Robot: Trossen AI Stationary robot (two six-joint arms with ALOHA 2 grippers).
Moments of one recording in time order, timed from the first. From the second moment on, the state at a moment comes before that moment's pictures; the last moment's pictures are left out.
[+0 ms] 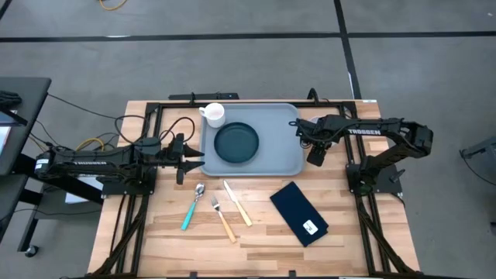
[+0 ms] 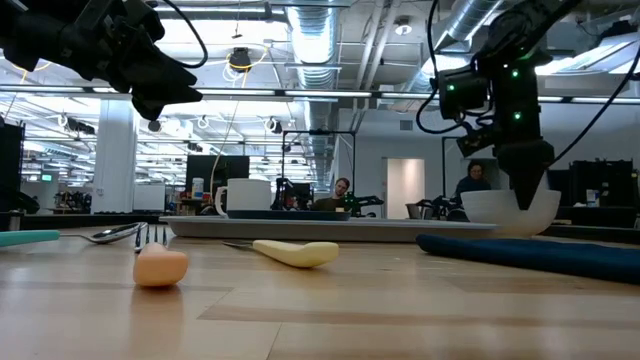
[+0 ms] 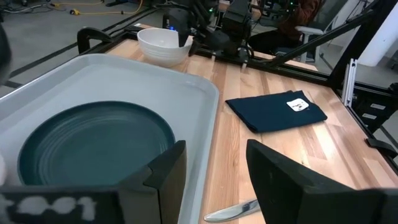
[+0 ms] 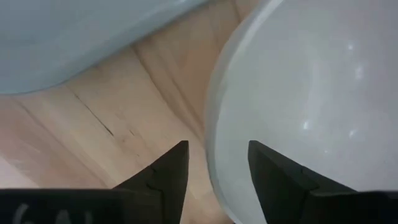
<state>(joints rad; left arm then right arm) 0.12 0.56 0.29 0.03 0.02 -0.19 -0.43 1.43 0.83 -1.00 0.21 0.00</state>
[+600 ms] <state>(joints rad) 0.12 0.56 0.29 0.01 0.02 -0.19 -0.43 1.43 0.83 -1.00 0.21 -0.01</state>
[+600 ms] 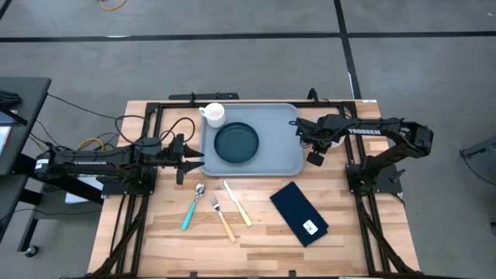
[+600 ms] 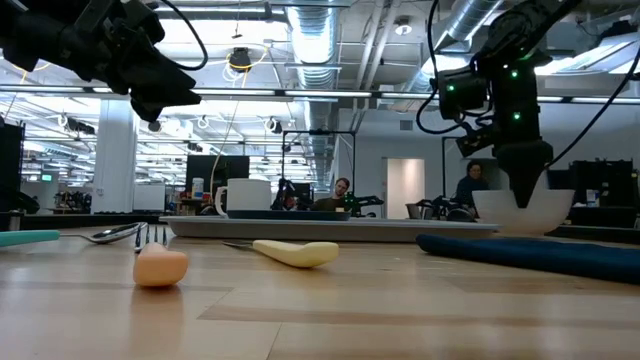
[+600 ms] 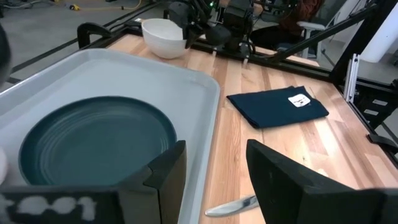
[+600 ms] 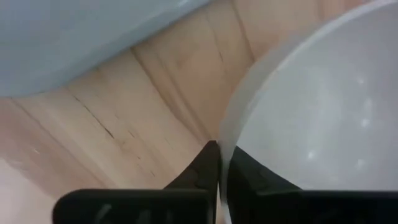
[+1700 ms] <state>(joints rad) 0.12 0.56 0.32 0.02 -0.02 -0.19 -0.30 1.55 1.41 -1.36 0.15 -0.01</state>
